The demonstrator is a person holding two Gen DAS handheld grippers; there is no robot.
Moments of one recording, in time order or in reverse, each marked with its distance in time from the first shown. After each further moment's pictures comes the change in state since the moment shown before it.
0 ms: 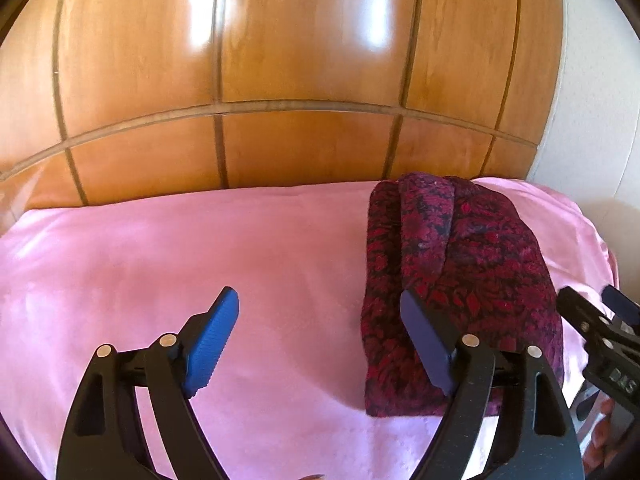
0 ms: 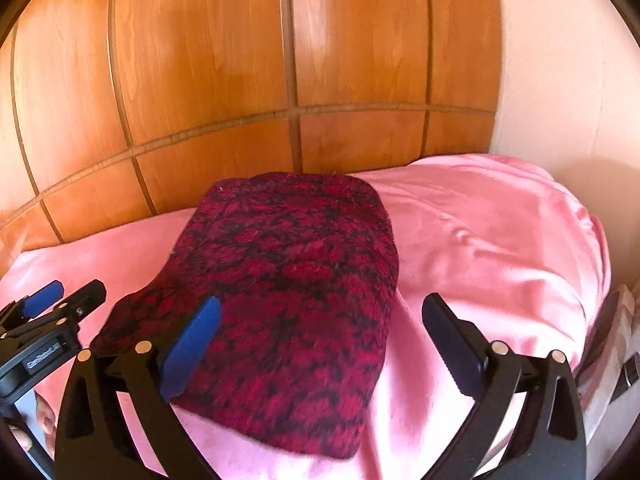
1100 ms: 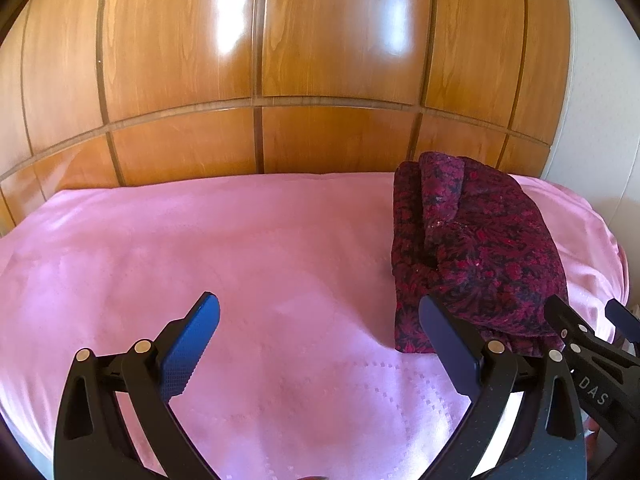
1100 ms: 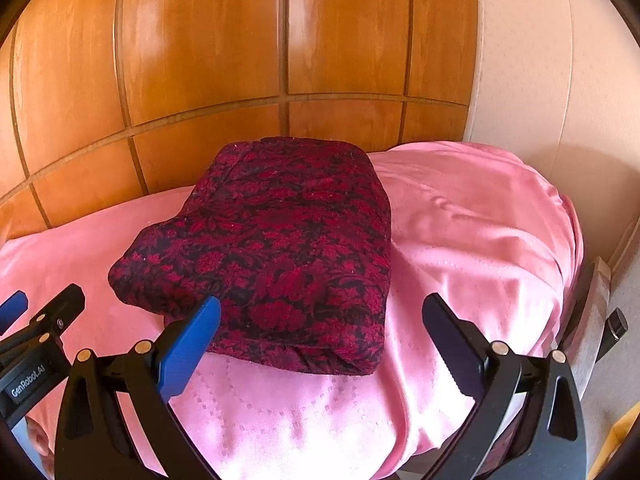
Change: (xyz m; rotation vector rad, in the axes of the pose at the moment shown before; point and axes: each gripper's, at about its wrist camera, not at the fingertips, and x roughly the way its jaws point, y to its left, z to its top) left arm -0.044 0.014 -0.047 -0.027 -0.021 0.072; right arm -0.021 0.029 -0.046 0.014 0.025 -0.090
